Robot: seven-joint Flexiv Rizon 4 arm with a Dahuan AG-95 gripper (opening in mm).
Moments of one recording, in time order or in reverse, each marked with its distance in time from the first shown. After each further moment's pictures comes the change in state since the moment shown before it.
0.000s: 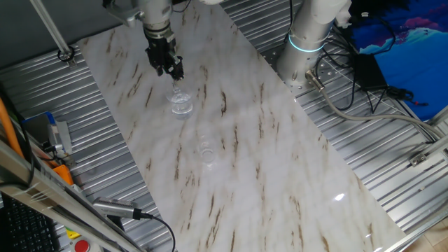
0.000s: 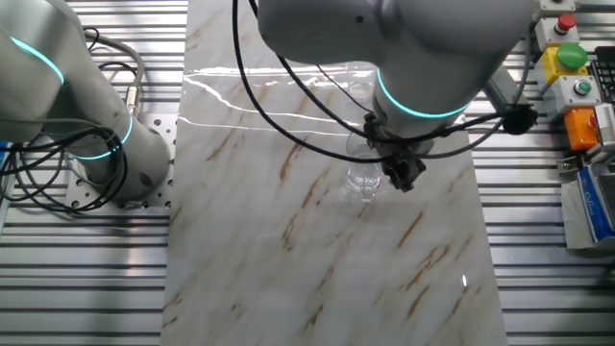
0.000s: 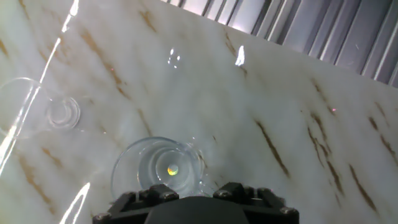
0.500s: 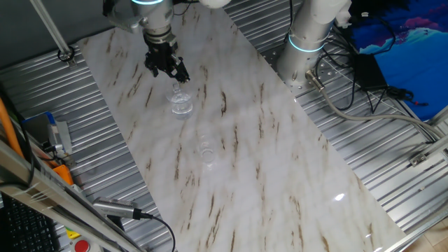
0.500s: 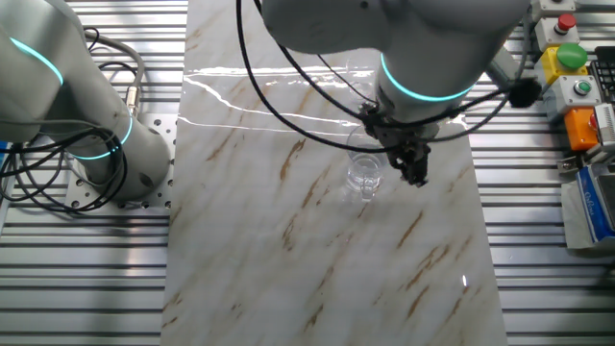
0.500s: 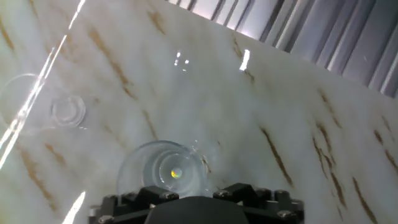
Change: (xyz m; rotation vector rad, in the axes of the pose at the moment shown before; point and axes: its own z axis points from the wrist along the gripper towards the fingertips) arm -0.013 0.011 0.000 0.012 0.009 -0.175
